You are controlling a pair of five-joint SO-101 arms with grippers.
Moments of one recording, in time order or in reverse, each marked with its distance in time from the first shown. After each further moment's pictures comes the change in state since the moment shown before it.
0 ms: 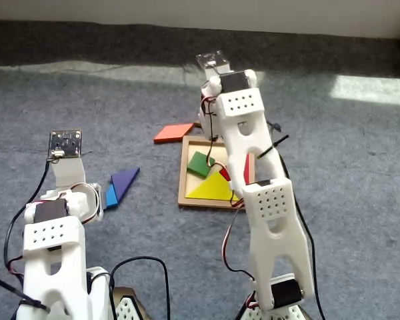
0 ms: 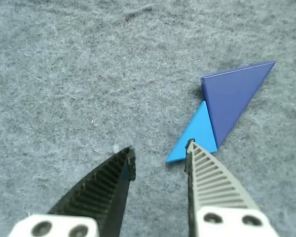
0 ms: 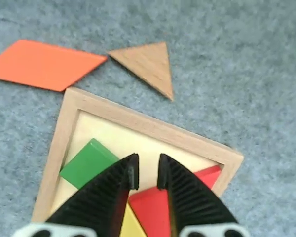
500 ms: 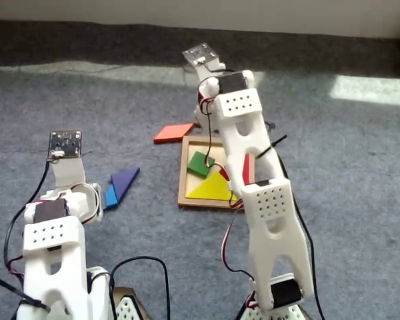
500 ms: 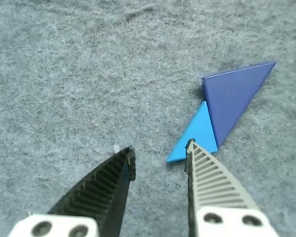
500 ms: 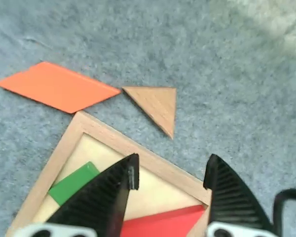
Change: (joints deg) left arm -0.1 0.0 0.0 0.0 0.0; right arm -0.5 0.0 0.0 -7.5 10.5
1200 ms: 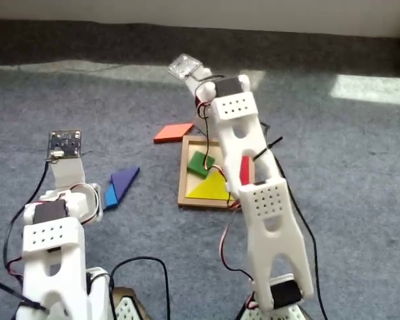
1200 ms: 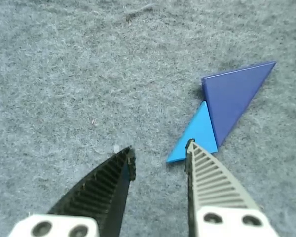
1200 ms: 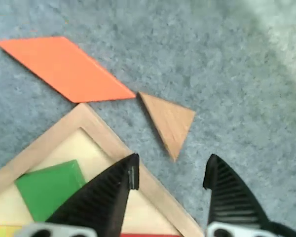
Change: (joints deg) left arm 0.0 0.0 0.0 0.0 0.0; right arm -0.3 5.8 0.0 -4.3 19.1
